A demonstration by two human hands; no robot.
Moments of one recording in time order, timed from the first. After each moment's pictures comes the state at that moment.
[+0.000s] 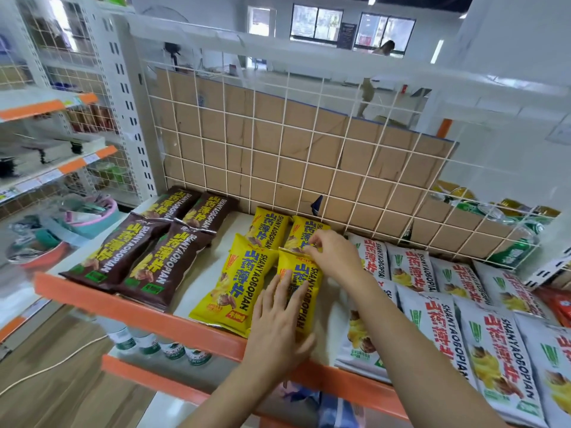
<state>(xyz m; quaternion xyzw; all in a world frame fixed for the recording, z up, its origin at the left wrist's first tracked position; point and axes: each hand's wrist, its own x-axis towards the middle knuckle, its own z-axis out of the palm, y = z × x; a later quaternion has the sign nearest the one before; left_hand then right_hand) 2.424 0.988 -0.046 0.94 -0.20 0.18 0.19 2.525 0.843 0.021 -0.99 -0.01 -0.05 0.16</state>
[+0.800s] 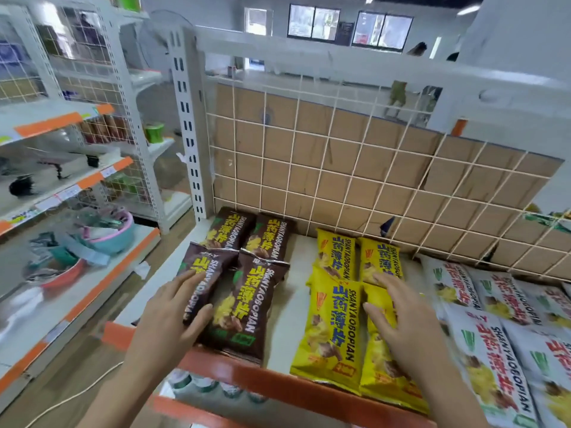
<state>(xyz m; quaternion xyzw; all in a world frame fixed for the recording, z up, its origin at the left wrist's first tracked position) 2.519 1.276 -0.032 0.94 -0.13 0.17 0.27 2.467 0.932 0.009 -0.96 0.02 -0.18 0.22</state>
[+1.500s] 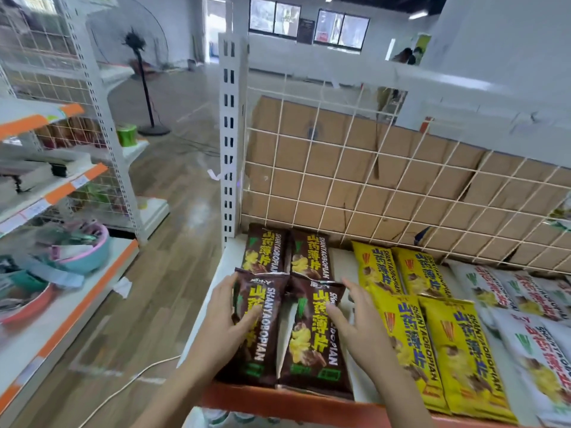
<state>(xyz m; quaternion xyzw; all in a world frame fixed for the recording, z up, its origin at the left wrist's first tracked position) 2.594 1.316 -0.041 0.84 -0.15 0.02 0.52 2.528 1.096 -0.006 -0.92 0.10 -0.11 0.36</state>
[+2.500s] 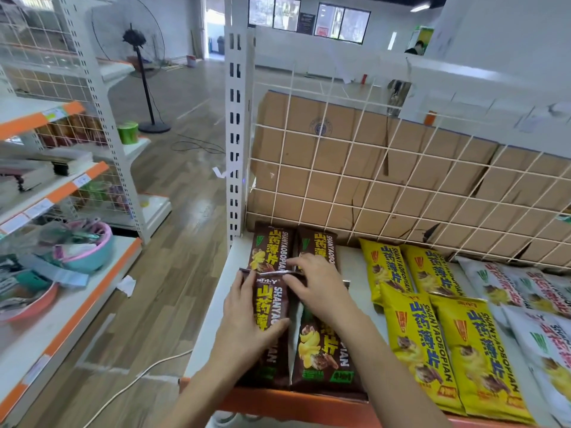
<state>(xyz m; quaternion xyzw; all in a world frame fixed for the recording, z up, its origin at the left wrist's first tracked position) 2.591 1.300 -0.041 0.88 -0.13 -0.01 0.45 2.604 1.141 0.013 -0.98 -0.03 -0.07 0.20</state>
